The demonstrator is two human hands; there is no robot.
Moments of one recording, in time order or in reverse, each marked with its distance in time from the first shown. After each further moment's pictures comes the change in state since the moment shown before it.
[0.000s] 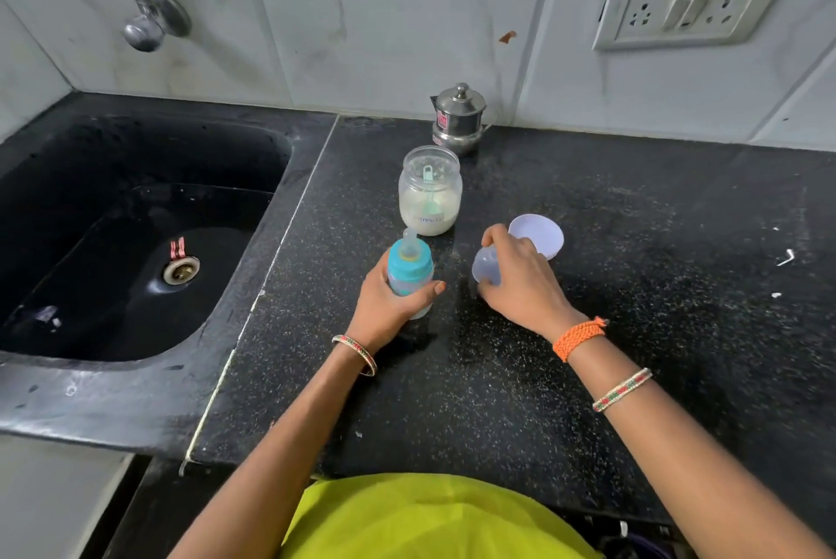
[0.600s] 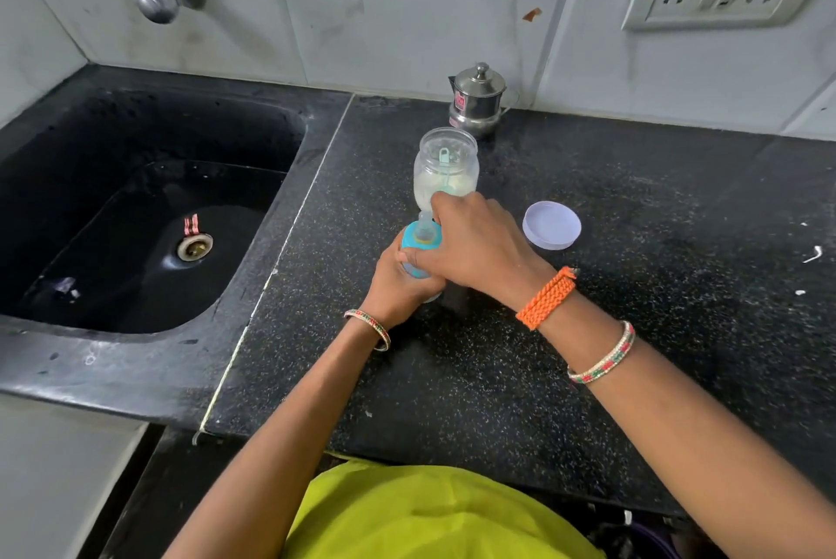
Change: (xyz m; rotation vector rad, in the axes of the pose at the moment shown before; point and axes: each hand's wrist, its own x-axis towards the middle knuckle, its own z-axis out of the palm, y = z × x) left_hand 0.006 -0.004 0.000 -0.024 -0.029 0.023; right_hand 0.012 -0.100 -0.034 -0.191 -0.009 -0.151
